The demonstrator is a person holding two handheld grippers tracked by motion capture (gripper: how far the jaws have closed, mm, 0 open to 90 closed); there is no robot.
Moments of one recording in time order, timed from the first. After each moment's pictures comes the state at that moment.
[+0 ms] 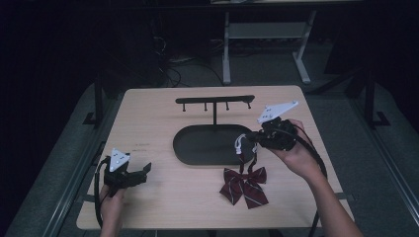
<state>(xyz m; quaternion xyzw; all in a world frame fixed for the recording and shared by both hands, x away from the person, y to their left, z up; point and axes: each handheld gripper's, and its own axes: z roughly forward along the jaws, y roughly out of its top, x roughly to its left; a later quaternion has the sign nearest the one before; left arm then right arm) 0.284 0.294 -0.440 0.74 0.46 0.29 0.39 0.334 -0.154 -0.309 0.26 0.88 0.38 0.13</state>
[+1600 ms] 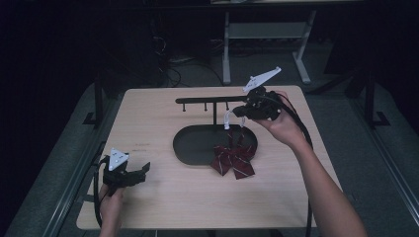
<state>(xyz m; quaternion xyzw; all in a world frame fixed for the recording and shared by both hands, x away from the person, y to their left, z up) 0.287 0.298 -0.443 0.74 0.47 0.29 0.38 0.400 -0.128 -0.277 0.25 0.88 0.38 0.12</state>
